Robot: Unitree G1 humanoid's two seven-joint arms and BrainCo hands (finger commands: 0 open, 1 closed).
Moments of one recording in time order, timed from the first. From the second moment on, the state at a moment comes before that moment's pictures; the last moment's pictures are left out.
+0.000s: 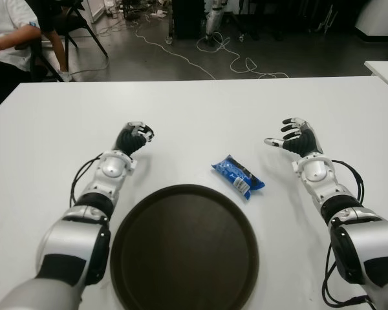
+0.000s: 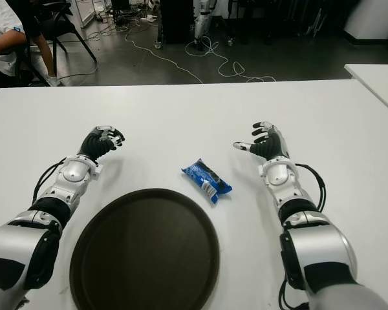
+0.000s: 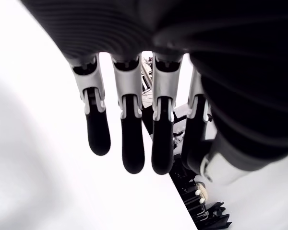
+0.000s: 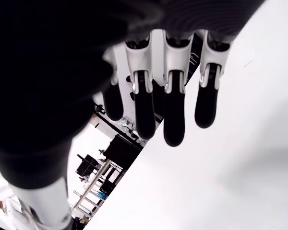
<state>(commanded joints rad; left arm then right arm) -0.77 0.15 -0.02 1.28 0.19 -0.37 0.03 -0.77 -0.25 0.05 1.33 -0.31 -0.34 -0.27</state>
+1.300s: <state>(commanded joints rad) -0.76 0.18 -0.02 1.27 0.19 -0.38 0.01 -0.63 -0.44 0.40 0.31 -0.76 0.07 0.13</state>
